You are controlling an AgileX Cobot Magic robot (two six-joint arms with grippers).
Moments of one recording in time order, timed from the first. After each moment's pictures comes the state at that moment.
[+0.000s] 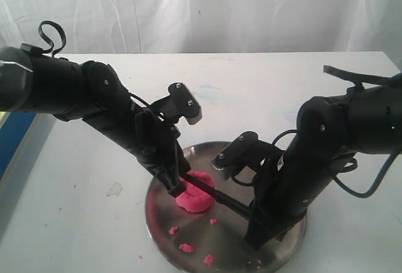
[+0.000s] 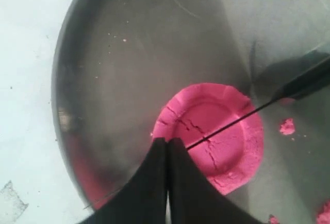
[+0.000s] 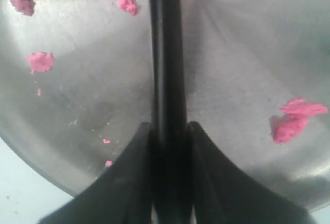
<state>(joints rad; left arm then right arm) -0.50 1.83 -1.13 -0.64 0.51 1.07 0.57 1.66 -0.83 0.27 0.63 -0.56</state>
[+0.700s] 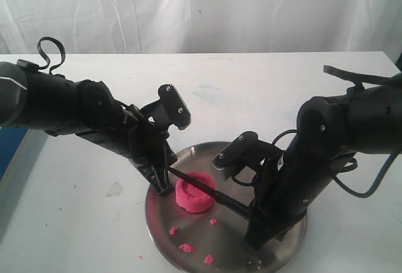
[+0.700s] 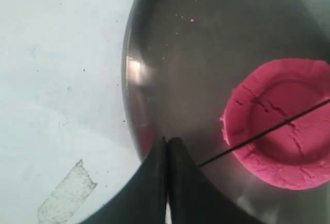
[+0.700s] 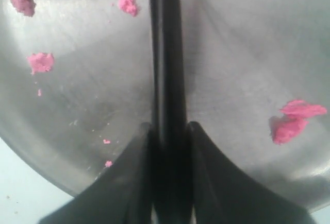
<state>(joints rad) -0.50 1.83 -1.03 -0.55 0.28 1.07 0.57 1.66 -0.83 0.27 0.63 -0.56</state>
